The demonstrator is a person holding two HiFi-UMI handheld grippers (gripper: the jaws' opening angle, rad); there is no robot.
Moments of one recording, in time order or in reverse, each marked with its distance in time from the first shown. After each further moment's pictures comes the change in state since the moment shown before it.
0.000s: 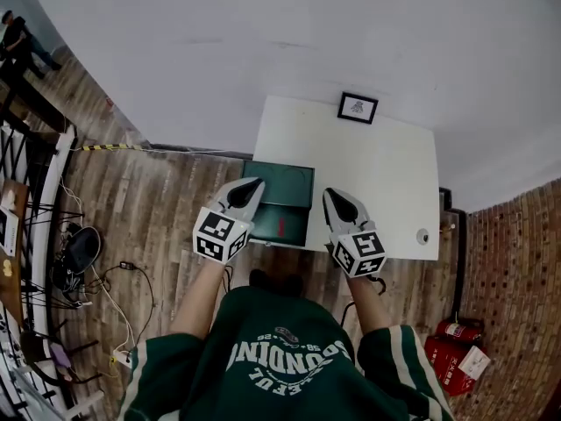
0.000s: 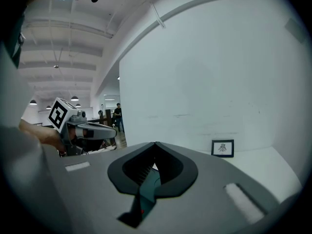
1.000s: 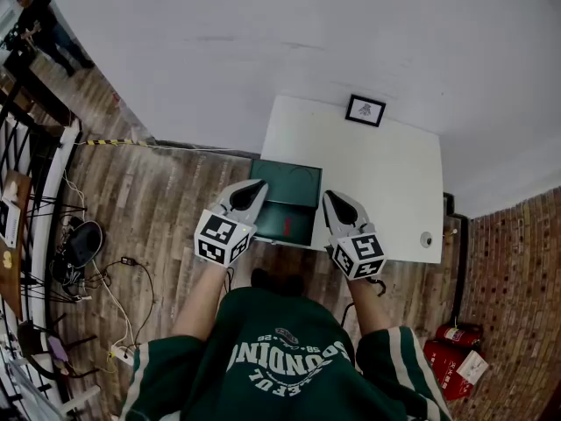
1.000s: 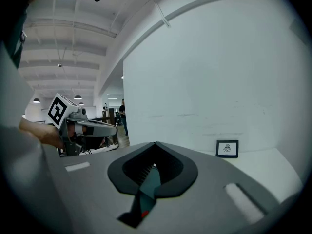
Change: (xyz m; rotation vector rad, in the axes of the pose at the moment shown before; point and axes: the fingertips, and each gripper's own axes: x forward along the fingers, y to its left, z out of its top) left arm -0.023 0.003 0.003 -0.016 -0.021 0.015; right arm 0.004 0.025 0.000 -0.024 0.002 0.029
